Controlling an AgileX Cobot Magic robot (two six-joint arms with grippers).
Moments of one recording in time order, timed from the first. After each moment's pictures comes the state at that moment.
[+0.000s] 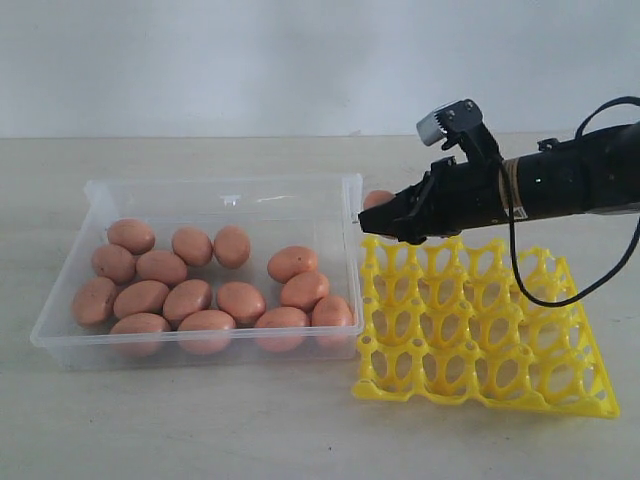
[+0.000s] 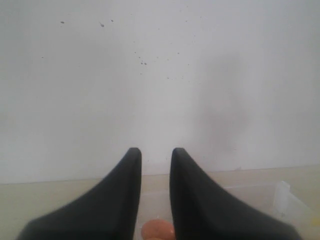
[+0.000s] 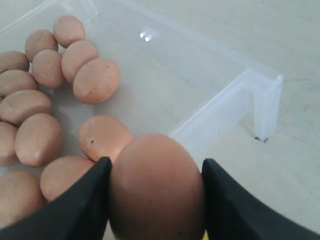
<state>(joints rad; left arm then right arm) -0.10 0.00 0.00 0.15 -0.09 -0.16 0.16 1.99 -1.06 -1.47 -0.79 1.14</state>
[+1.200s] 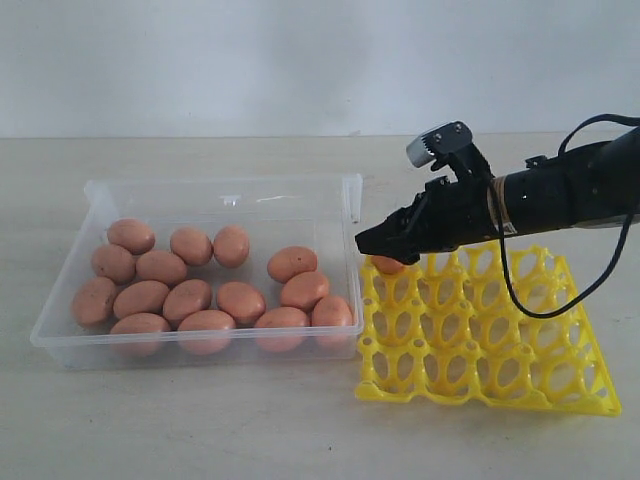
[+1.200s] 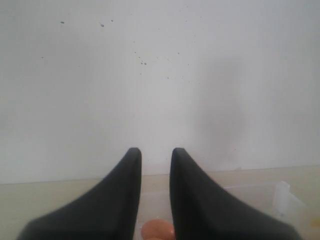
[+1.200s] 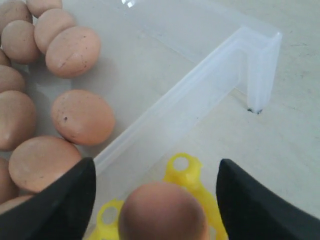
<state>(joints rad) -0.10 0.00 0.00 0.15 -0.09 -0.16 0.18 2.04 -1.06 -1.46 -0.72 1.13</state>
